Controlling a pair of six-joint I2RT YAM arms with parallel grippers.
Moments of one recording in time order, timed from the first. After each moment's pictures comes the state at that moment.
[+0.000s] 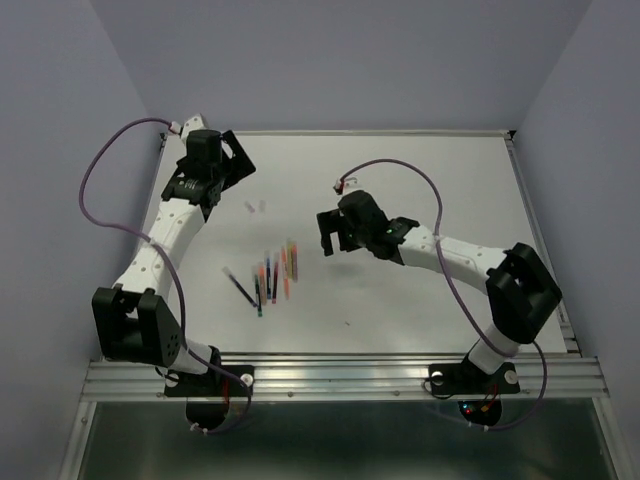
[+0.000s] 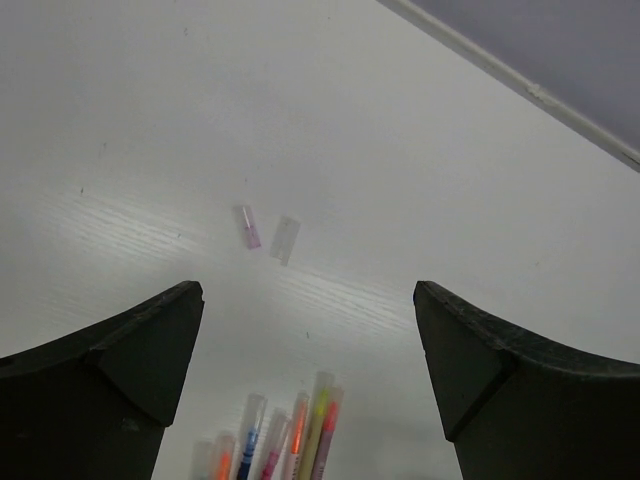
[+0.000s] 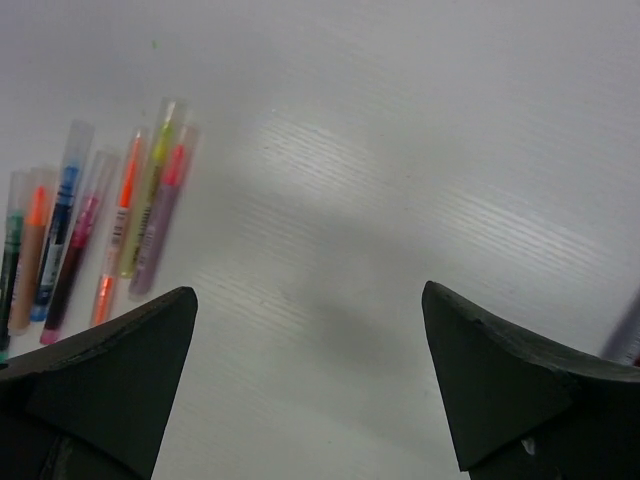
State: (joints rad) left arm -0.17 1.48 1.34 -0.43 -0.20 -0.58; right arm 0.74 1.61 1.12 -0.23 0.19 0.36
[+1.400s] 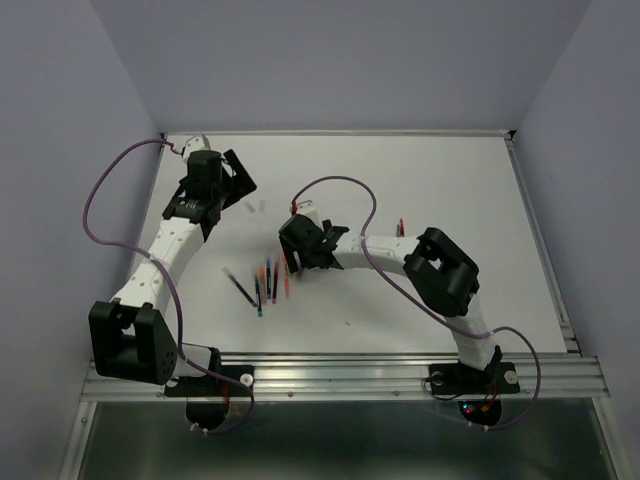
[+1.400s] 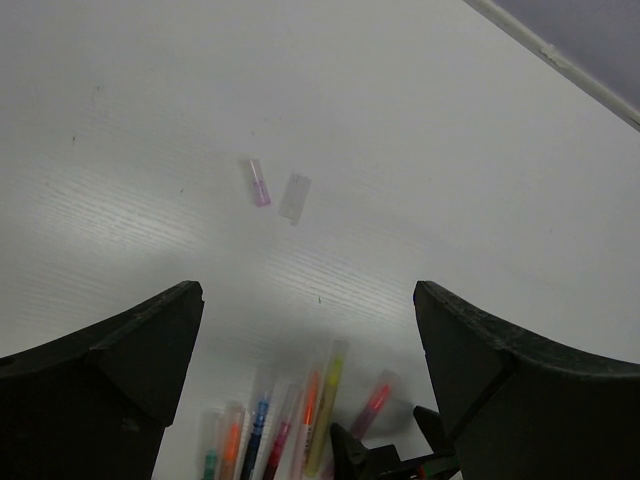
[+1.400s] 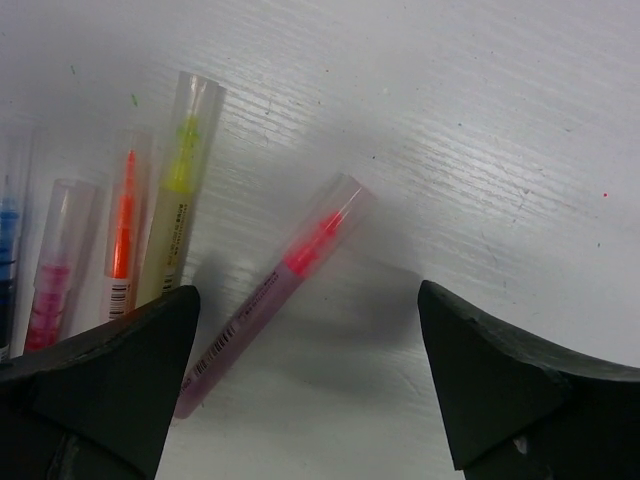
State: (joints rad) left arm -0.17 1.33 1.11 -0.33 -0.17 -0.60; right arm 0.97 2.11 1.50 -0.37 0.42 0.49
